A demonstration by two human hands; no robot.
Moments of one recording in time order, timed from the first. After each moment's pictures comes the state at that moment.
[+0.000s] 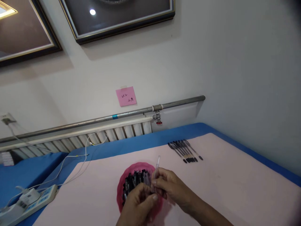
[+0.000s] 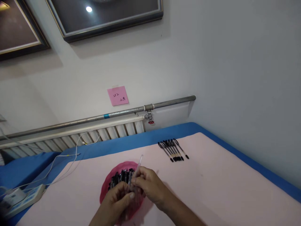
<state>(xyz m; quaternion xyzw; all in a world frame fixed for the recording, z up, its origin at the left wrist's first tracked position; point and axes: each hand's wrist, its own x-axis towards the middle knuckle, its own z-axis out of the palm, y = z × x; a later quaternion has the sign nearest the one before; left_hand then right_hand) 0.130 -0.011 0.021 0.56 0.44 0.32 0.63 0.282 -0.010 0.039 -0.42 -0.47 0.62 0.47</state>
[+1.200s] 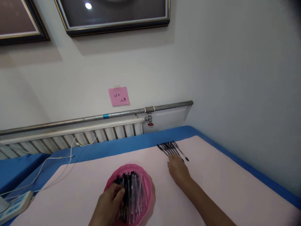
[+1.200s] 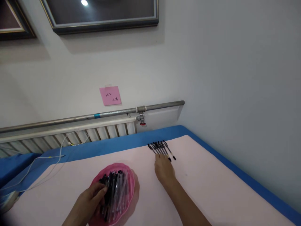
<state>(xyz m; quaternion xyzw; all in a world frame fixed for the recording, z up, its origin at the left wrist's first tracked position) 0.094 0.013 0.005 0.61 0.61 0.28 0.41 0.375 0.037 -0.010 -0.77 -0.58 0.11 0.25</state>
